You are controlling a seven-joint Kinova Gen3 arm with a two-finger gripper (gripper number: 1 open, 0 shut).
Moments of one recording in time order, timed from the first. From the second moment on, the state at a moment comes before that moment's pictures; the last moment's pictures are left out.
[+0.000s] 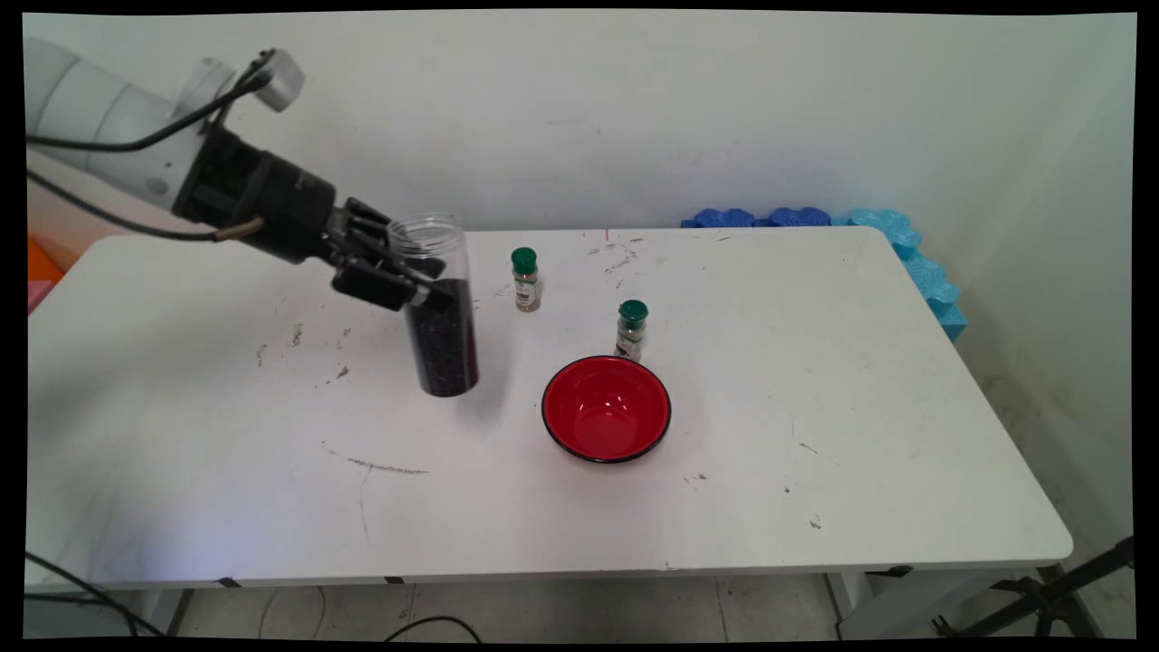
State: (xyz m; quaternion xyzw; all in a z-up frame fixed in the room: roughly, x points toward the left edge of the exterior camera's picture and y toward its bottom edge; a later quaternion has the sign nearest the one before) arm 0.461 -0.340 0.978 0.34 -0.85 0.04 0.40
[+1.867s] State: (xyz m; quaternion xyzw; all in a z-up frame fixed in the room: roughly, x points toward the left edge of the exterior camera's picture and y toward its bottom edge) arm 0.307 -0.379 0.900 0.48 -0.78 -0.14 0.36
